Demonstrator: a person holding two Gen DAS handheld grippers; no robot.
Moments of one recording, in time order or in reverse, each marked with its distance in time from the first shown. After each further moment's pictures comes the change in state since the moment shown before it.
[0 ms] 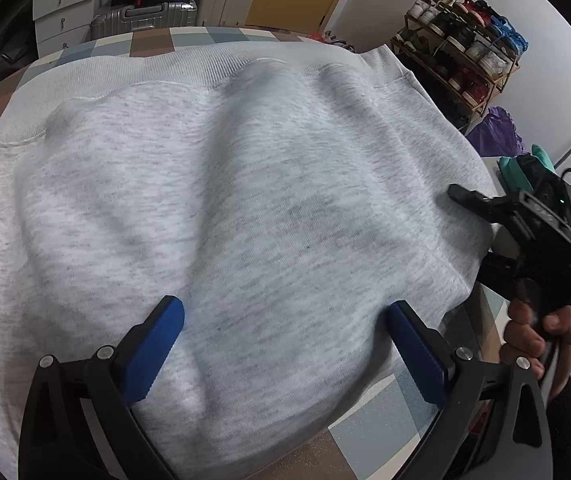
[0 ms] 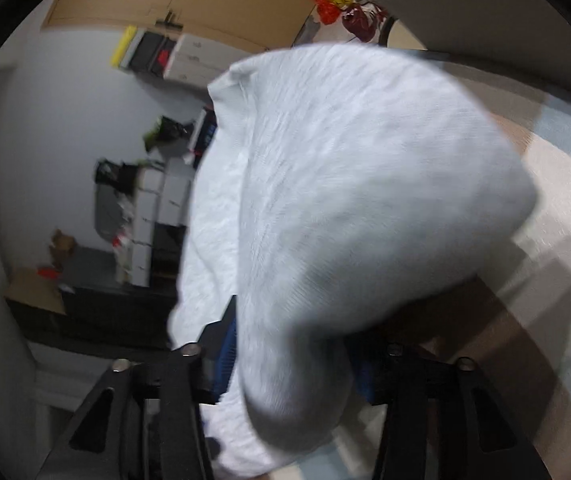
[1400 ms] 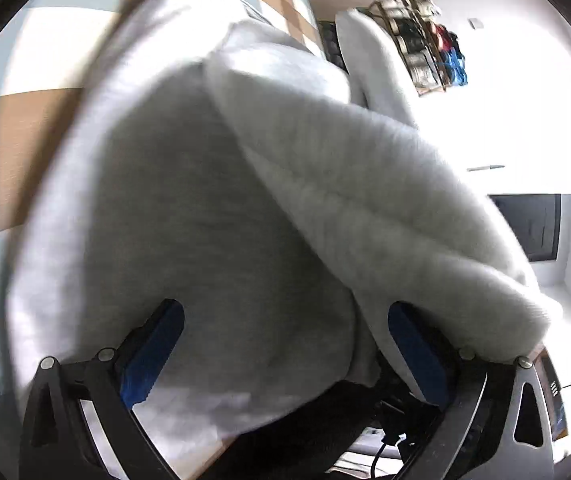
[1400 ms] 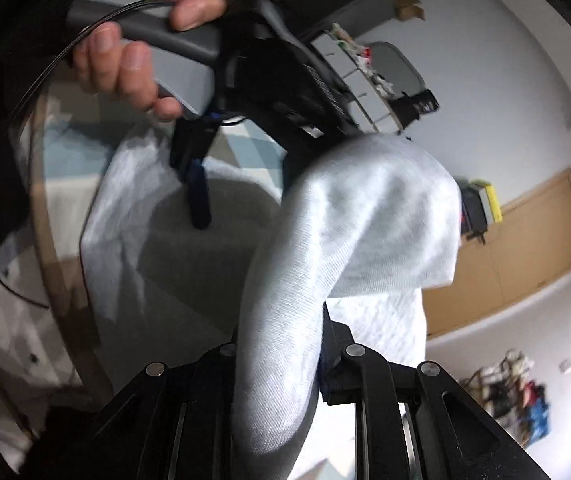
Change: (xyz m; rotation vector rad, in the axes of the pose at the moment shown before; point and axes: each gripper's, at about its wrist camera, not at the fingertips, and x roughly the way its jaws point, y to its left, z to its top) left arm -0.040 0.065 -0.028 -0.291 0.307 -0.613; right arm -0.038 0.138 -0.320 -2.076 -0.113 -0.524
